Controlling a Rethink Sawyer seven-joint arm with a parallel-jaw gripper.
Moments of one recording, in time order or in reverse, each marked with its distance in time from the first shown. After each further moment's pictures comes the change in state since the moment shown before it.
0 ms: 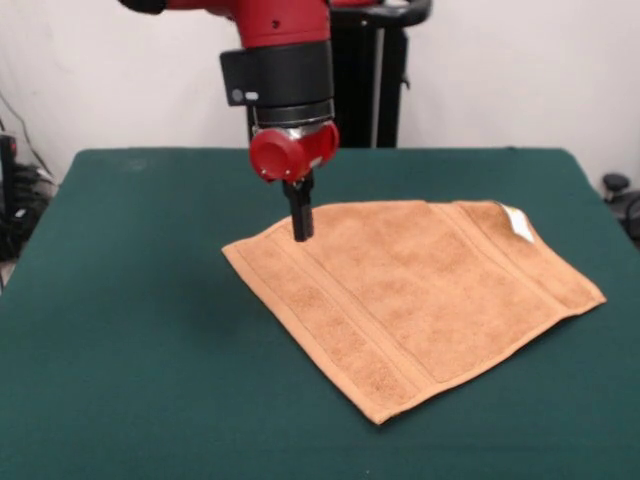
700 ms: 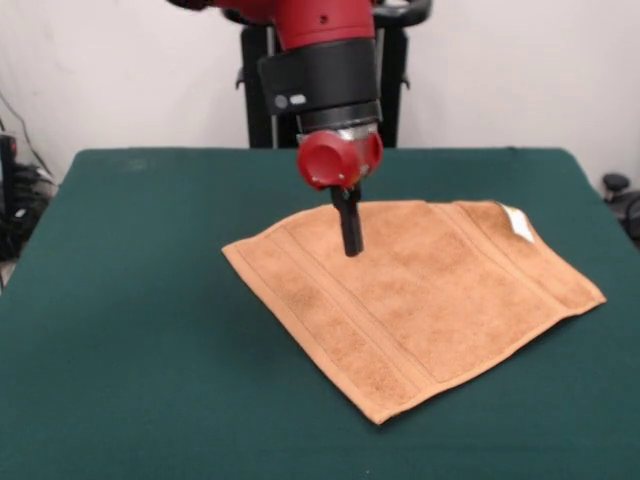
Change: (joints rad) arm 0.118 0.003 -0.048 -0.059 -0.010 -0.097 0.000
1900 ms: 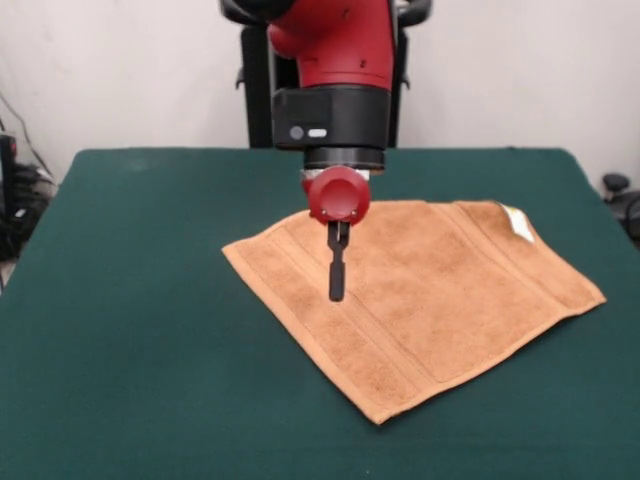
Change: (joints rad) arm 0.544 0.097 -0.670 -0.302 -0.081 -0.329 0.052
